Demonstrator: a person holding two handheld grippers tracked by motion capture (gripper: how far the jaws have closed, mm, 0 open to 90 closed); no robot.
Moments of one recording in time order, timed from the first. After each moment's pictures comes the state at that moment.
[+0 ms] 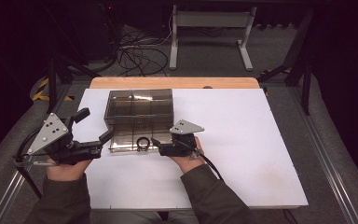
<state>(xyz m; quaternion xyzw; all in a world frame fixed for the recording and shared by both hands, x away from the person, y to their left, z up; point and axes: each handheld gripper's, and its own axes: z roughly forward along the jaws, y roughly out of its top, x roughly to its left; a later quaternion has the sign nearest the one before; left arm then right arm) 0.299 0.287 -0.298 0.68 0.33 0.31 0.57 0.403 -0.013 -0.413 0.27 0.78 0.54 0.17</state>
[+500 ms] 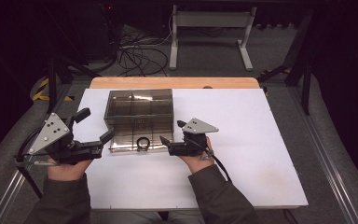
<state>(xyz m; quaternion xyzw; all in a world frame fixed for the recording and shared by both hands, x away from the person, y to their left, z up) 0.299 0.287 -0.299 0.68 0.33 0.32 0.57 0.397 -0.042 -0.399 0.28 0.76 0.56 0.18</state>
